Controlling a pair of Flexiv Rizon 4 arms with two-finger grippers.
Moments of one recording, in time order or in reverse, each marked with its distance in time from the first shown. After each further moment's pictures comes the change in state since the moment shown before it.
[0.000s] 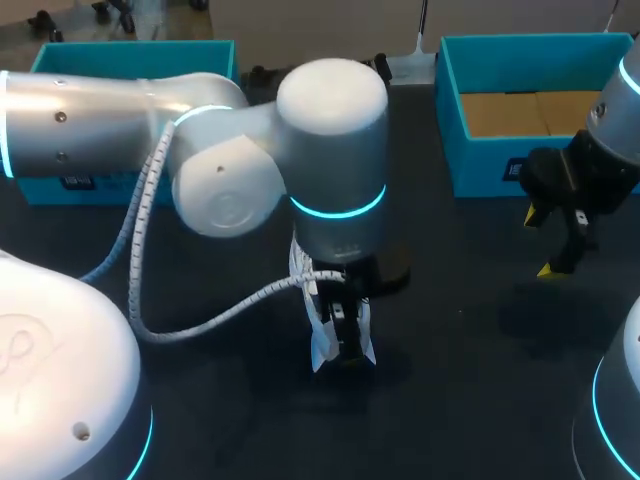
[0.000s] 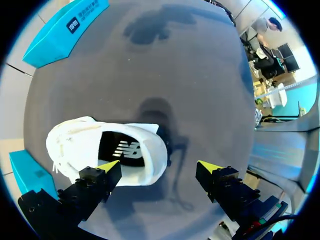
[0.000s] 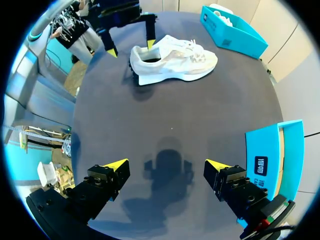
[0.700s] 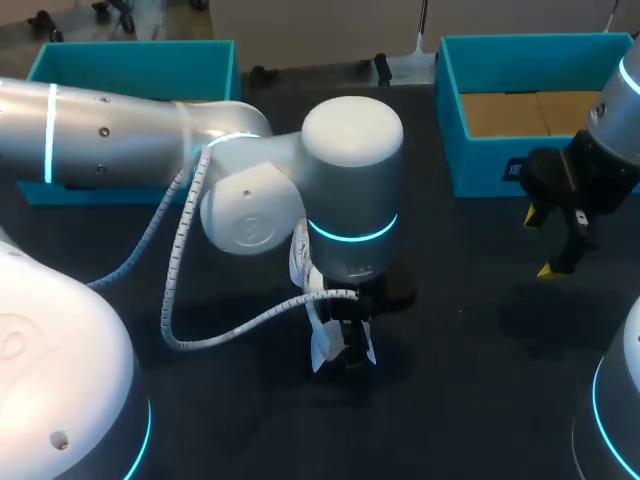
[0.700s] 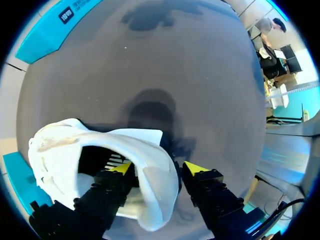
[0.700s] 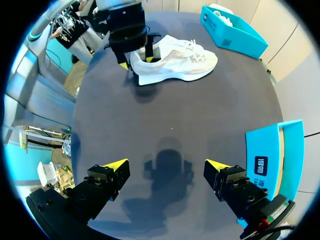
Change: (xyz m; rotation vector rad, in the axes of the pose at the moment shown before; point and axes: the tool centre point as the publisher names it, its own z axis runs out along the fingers) left arm -0.004 -0.010 0.049 -0.031 0.024 -0.013; right arm 0.000 0.000 0.000 0.000 0.000 0.000
